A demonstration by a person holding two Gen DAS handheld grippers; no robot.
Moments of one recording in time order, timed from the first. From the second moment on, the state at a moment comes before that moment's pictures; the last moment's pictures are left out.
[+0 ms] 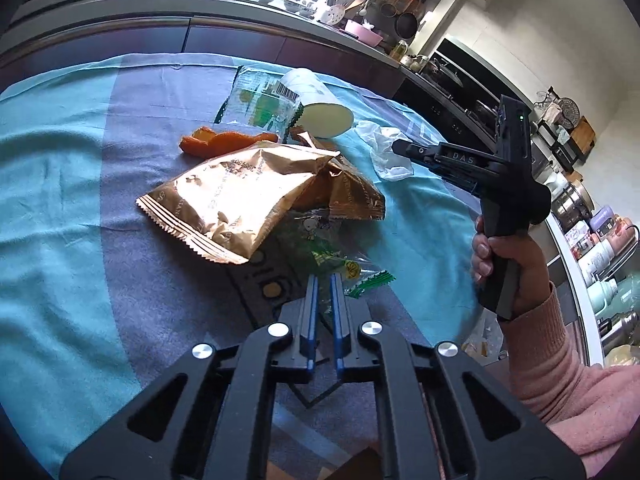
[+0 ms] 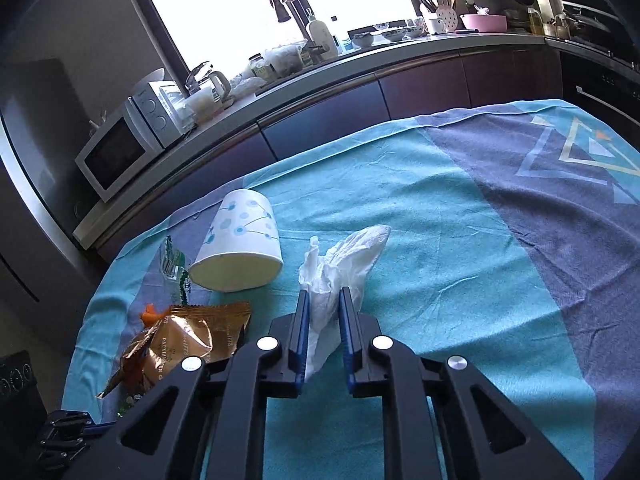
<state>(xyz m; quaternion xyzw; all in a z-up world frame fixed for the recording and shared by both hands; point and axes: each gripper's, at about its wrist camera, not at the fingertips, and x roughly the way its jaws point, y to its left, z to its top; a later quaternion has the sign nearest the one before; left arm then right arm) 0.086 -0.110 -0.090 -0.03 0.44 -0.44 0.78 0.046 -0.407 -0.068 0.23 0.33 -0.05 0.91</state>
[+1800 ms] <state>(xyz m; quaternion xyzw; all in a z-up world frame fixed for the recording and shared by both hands) 0.047 0.016 -0.037 -0.05 0.36 -0.40 0.84 0.061 -0.217 -0.006 0.16 0.29 0.23 0.92</state>
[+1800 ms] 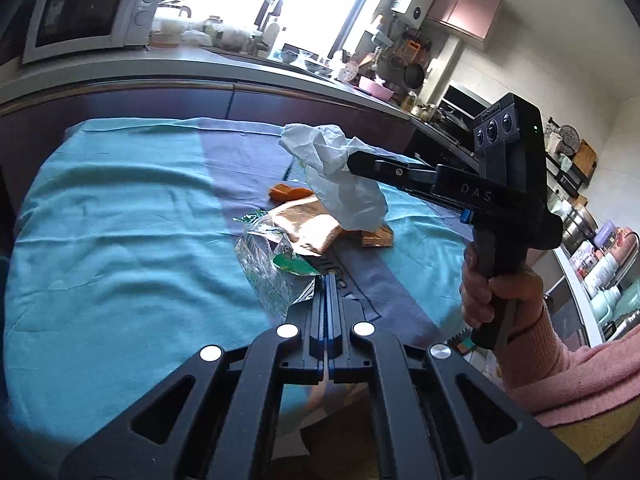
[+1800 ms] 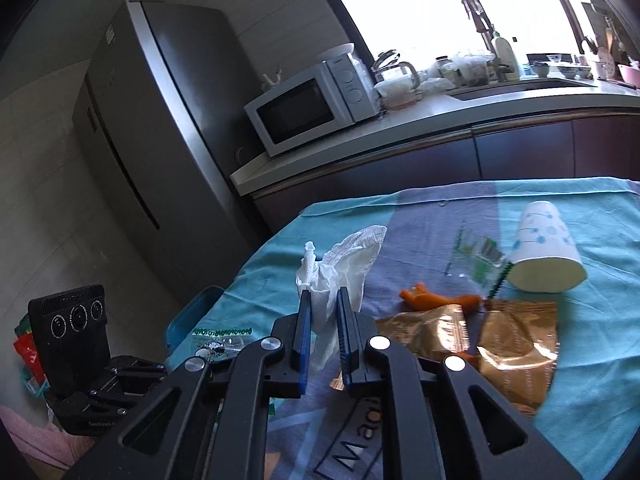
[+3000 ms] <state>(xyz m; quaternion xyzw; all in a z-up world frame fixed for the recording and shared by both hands) 0.081 0.261 -0.053 -0.13 0.36 -0.08 0.92 0.165 0.056 -0.021 0.04 0.37 0.44 0.82</state>
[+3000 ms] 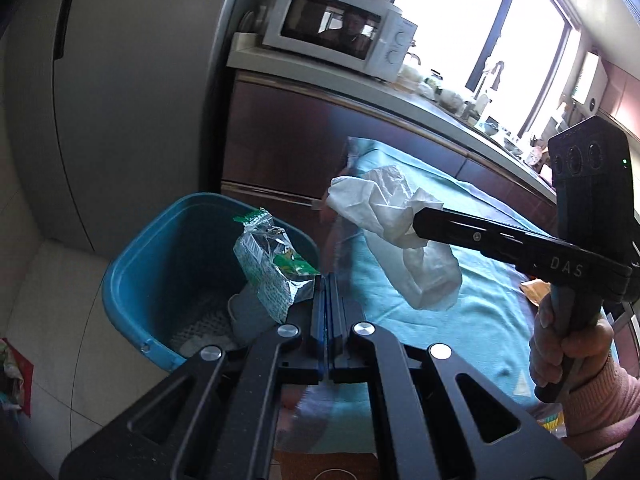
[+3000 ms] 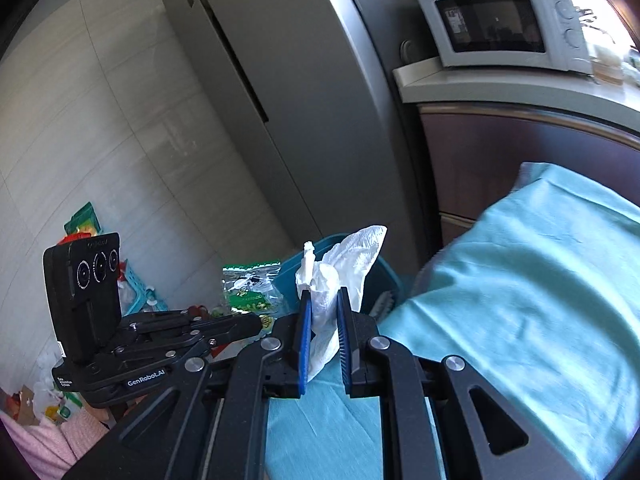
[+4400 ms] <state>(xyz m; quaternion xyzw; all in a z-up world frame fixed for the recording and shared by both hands) 0.111 0.314 -0.111 -0.17 0.38 0.01 0.91 0.160 0.127 -0.051 -0.04 0.39 0.42 0.82</state>
